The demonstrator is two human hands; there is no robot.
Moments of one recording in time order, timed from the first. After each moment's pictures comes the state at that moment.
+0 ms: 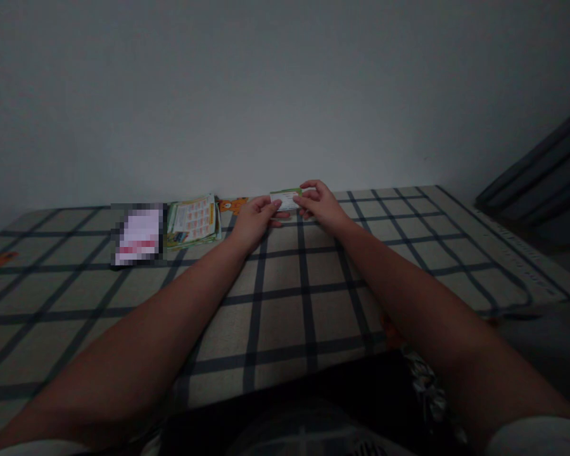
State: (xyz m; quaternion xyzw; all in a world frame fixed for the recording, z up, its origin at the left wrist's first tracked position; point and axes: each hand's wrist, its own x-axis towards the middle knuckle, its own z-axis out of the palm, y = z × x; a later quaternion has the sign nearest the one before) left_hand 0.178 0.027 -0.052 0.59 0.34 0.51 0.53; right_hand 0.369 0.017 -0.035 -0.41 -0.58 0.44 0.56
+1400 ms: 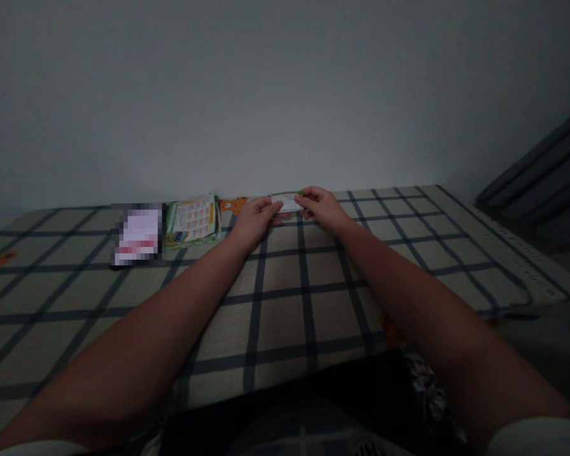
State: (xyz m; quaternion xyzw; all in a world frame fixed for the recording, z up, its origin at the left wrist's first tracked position) left_hand 0.178 0.024 -0.052 0.58 0.35 0.51 0.52; right_hand 0.371 0.021 -0.035 -0.44 -0.60 0.42 0.52
